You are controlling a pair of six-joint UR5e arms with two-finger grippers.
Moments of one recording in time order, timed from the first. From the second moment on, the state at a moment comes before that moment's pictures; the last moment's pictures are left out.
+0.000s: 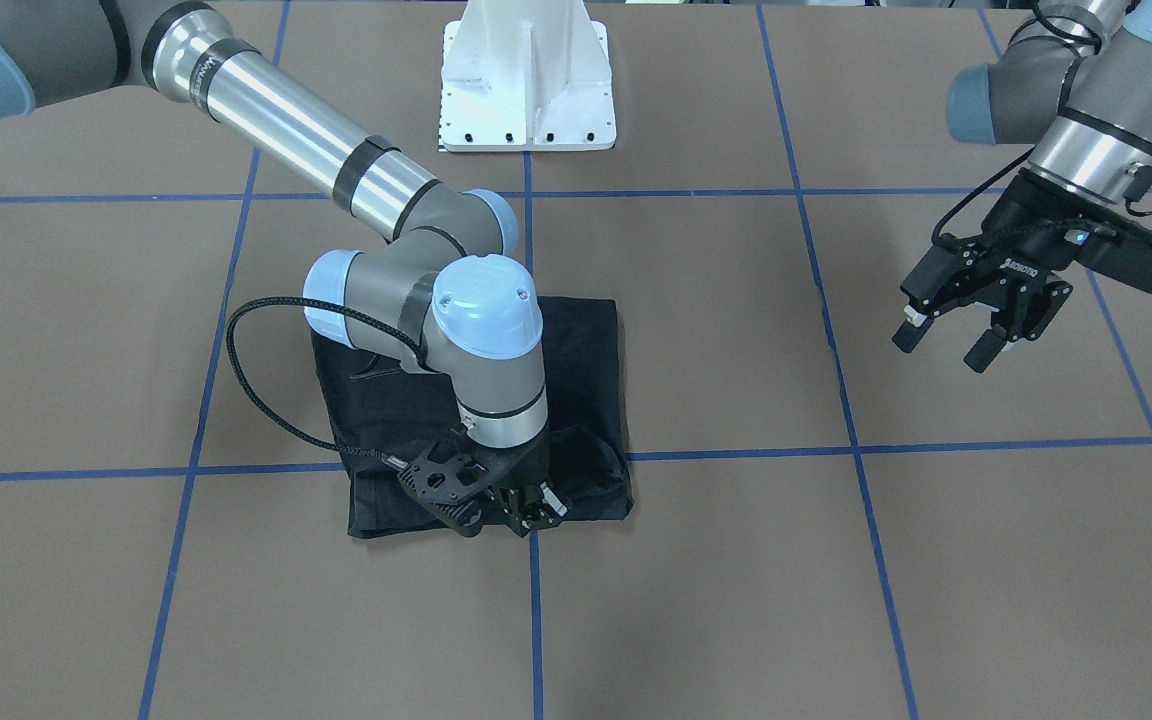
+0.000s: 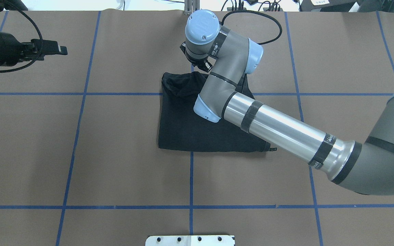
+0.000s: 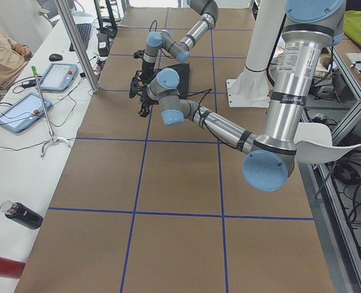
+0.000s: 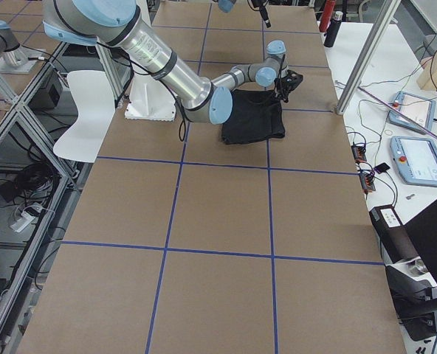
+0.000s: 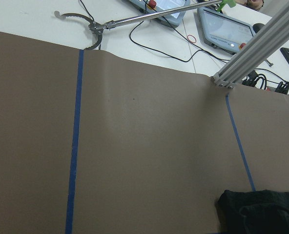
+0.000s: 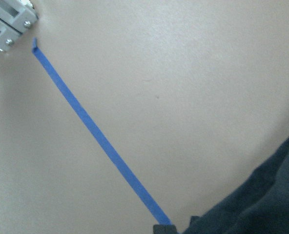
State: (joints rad) left arm -1.01 -1.76 -1.81 -2.39 -2.00 -1.15; right arm 0.71 -0.47 0.89 -1.13 1.76 1.84
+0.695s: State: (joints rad) left arm -1.02 -1.75 -1.81 -2.39 -2.00 -1.10; right arm 0.80 -0.64 1.22 -1.31 1.96 1.70
